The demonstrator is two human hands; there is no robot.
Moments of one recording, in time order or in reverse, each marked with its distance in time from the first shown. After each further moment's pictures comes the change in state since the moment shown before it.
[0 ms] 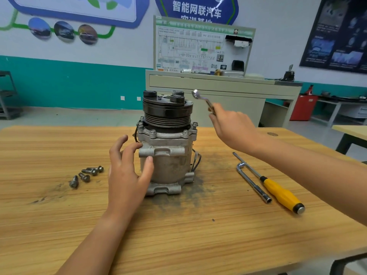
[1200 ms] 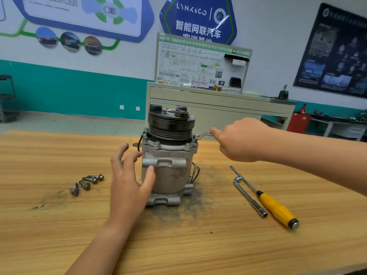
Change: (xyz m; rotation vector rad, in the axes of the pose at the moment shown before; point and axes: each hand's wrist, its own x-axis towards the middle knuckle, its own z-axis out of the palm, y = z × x) left_hand 0.003 0.000 -0.002 -0.022 0.035 0.016; right_hand 0.003 -0.016 -0.065 -0.592 -0.477 -0.253
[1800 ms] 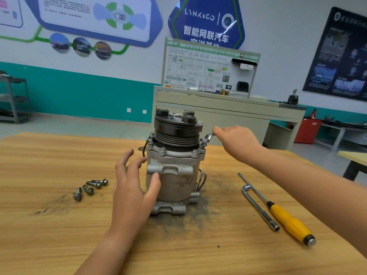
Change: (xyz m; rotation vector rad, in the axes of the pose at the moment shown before) left_hand -0.001 -0.002 0.002 0.015 0.001 -0.052; right_hand 0.057 -0.003 0.061 0.211 0.274 0.184
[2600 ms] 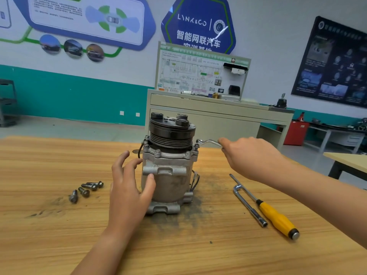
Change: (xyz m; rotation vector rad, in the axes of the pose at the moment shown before) left_hand 0.001 0.001 -0.002 -0.008 -0.001 -0.003; right_hand -0.058 -0.003 -0.050 -0.037 -0.094 0.066
